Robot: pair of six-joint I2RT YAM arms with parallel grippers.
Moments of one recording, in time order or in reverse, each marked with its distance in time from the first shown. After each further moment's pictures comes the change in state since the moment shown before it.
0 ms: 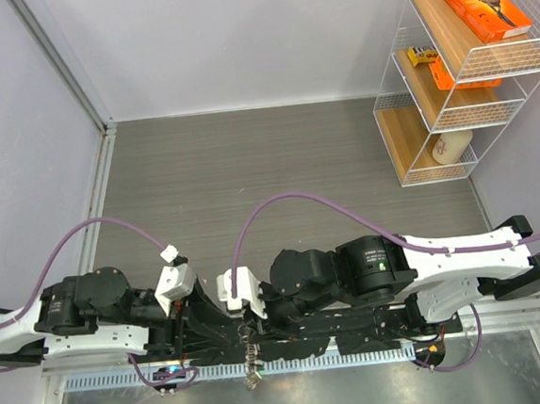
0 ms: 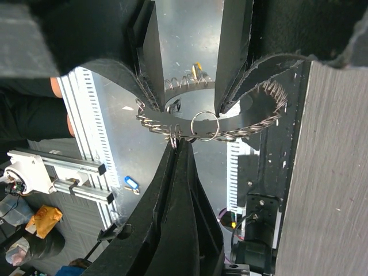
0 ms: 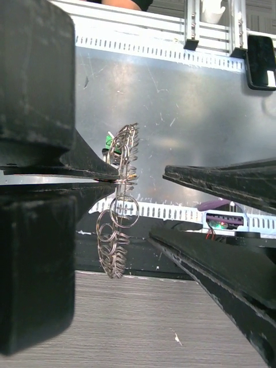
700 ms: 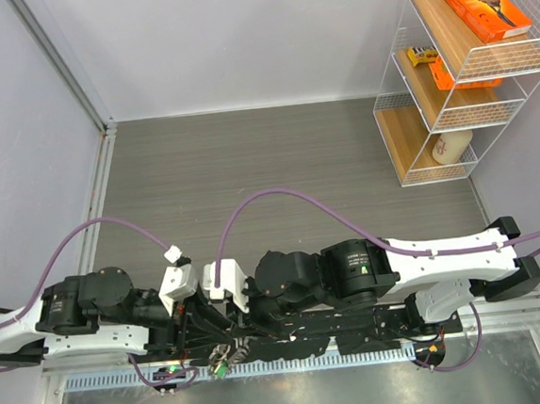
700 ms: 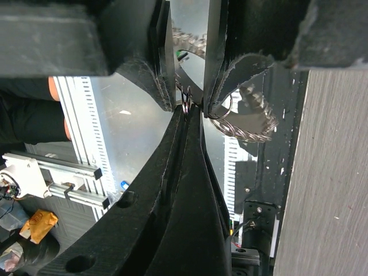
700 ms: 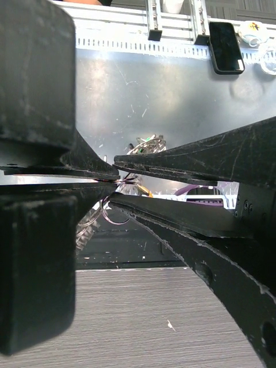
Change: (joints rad) left arm 0.000 0.009 0.000 -0.023 -0.004 -0.007; right arm -0.013 0.063 0.019 0.087 0.101 0.080
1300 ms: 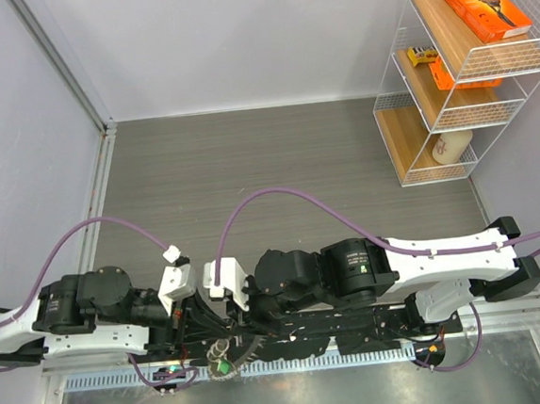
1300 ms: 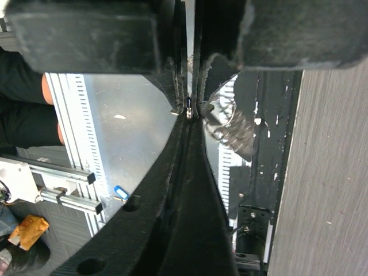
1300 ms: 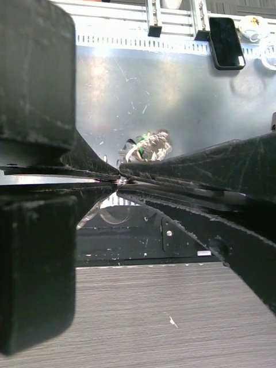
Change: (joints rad) left arm 0.000 0.010 0.025 -0.039 -0.012 0.014; right arm -0.008 0.000 0.000 0.001 0.002 -0.005
